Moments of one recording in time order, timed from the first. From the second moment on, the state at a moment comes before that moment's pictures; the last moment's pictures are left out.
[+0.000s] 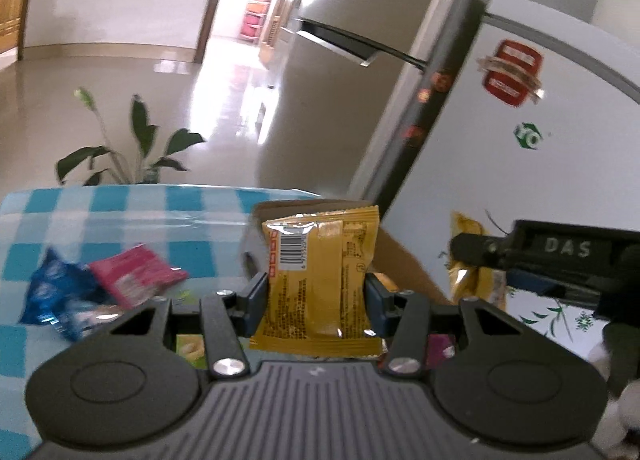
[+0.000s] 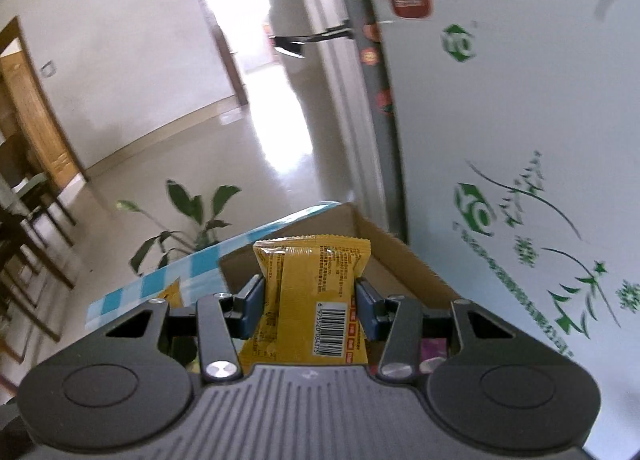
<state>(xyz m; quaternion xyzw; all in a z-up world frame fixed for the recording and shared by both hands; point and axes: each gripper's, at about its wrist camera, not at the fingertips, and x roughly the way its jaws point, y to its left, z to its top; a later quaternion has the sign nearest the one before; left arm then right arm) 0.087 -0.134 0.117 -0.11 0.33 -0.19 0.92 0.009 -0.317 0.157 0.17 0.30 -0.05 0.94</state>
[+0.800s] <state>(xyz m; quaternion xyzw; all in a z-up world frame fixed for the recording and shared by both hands) 0.102 -0.162 0.124 -0.09 0.33 -0.19 0.92 0.005 -0.340 0.154 0.21 0.29 -0.10 0.93</state>
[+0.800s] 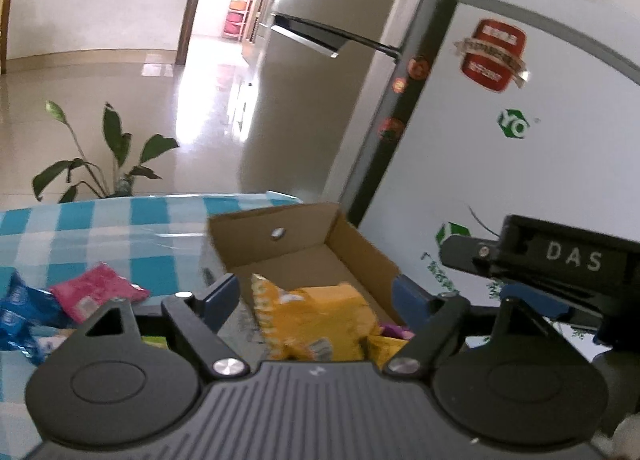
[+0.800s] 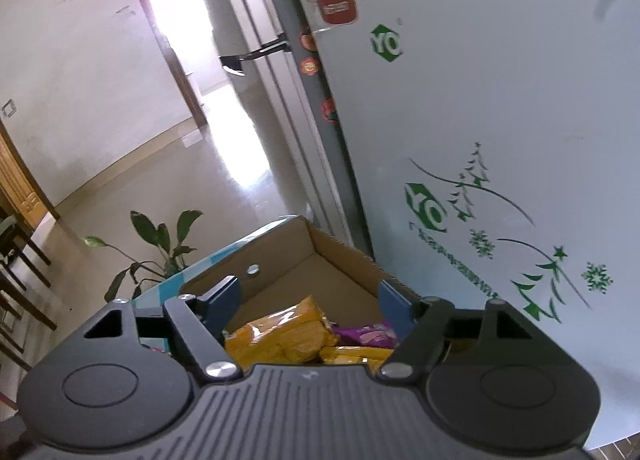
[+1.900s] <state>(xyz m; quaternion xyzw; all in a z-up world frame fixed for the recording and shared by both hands) 0.131 0.049 0.093 -0.12 0.37 -0.02 0.92 0.044 -0.217 0.135 0.12 0.34 0.10 0.93</state>
